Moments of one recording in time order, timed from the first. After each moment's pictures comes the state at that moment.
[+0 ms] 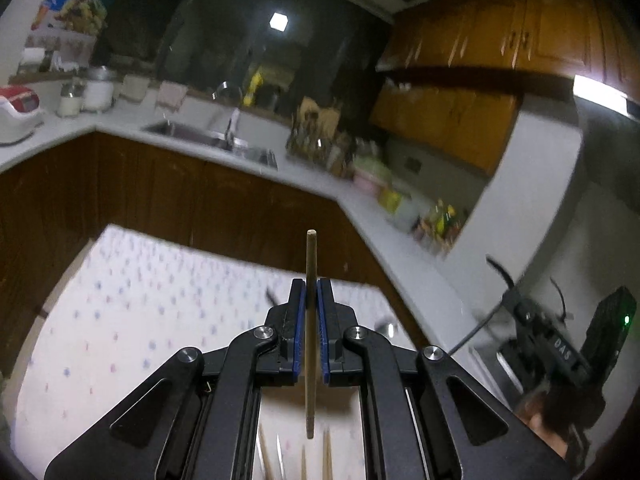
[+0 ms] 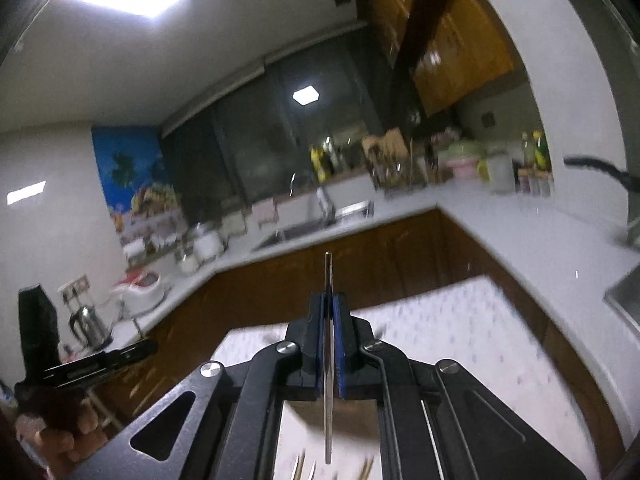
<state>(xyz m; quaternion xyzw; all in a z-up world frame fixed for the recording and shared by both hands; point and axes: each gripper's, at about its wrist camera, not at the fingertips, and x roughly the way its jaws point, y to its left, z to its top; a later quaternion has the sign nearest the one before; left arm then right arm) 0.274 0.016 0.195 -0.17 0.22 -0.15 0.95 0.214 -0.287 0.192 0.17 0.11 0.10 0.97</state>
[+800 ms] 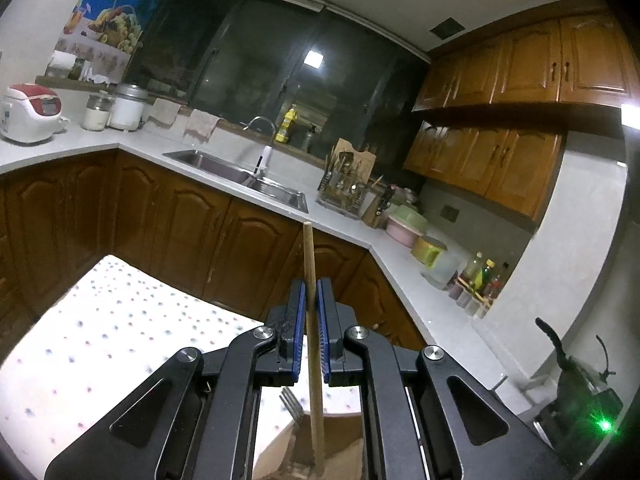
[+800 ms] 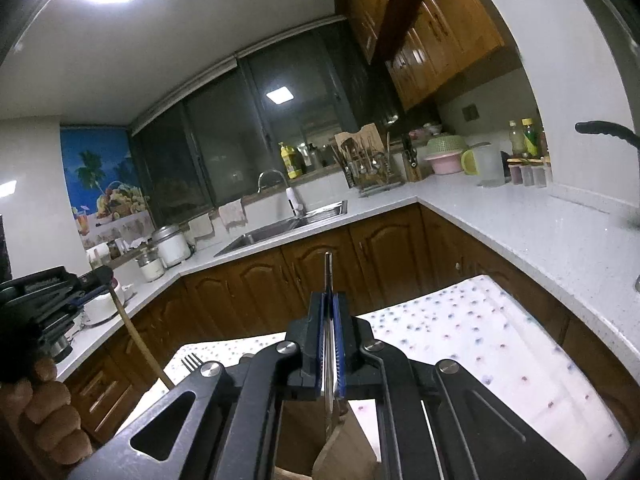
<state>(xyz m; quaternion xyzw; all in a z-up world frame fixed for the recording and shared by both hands) 0.370 0.004 0.159 -0.20 0.15 -0.08 0.96 0.307 -0.279 0.115 0.16 0.13 0.06 0.98</state>
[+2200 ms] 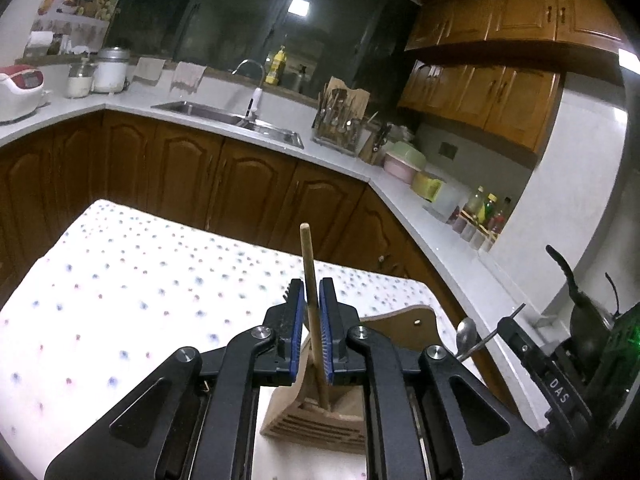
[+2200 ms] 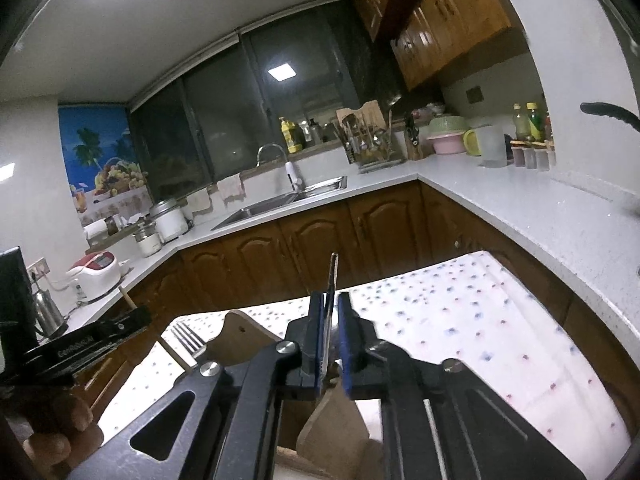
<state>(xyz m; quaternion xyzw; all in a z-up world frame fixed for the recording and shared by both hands) 0.365 -0.018 0.096 -0.16 0.25 -0.12 0.95 0.313 -0.279 0.096 0.15 0.17 0.06 0.97</state>
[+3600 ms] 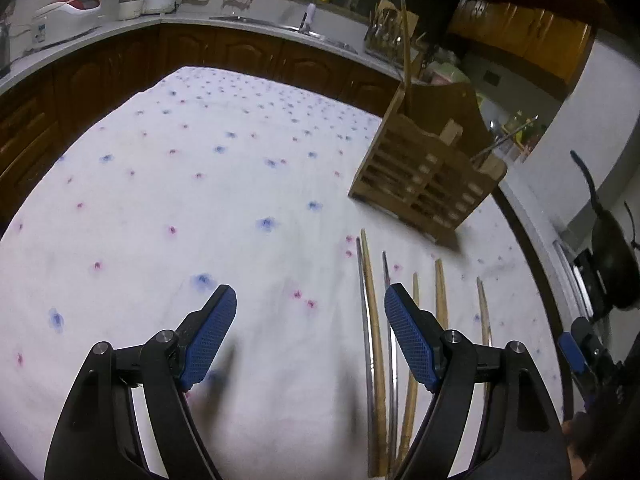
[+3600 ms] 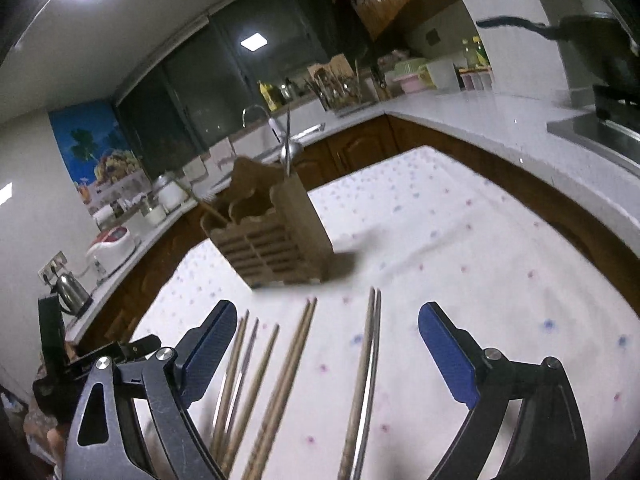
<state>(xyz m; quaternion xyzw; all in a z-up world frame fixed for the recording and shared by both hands) 0.196 0.017 -0.009 -0.15 0.41 -0.05 0.90 0.124 -0.305 0.016 0.21 0.26 0.06 0.94</state>
